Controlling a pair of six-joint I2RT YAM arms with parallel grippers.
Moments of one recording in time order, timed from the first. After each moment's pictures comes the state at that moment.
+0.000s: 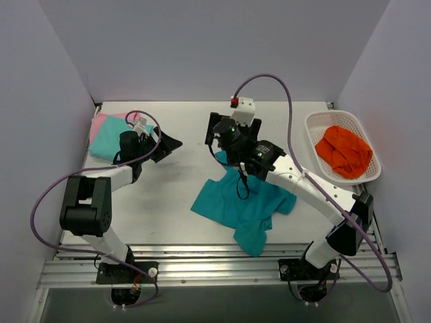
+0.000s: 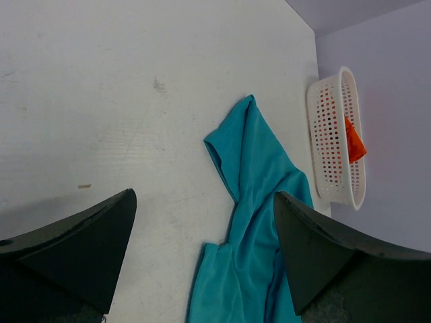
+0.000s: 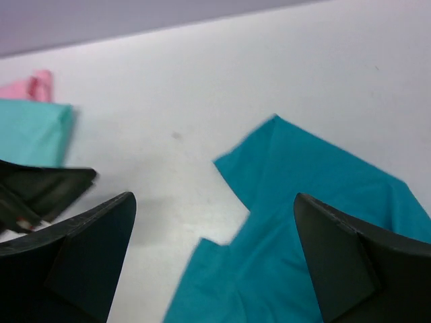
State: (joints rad) left arm -0.09 1.71 0.86 0.47 0.53 -0.82; right arm 0.91 1.52 1.40 -0.47 0.80 0.63
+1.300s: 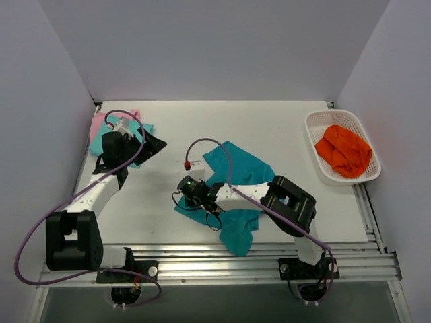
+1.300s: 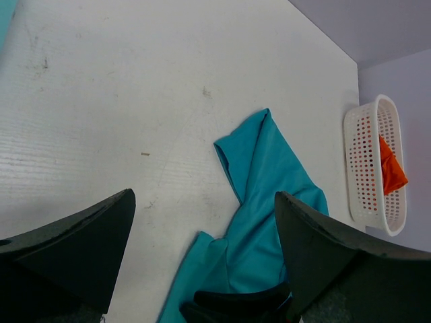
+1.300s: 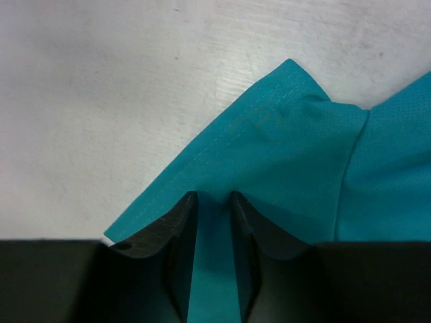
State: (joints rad) left arm -0.03 1.37 0.83 0.12 0.37 -0.69; right arm 1.08 2.00 1.20 -0.13 0.38 0.74
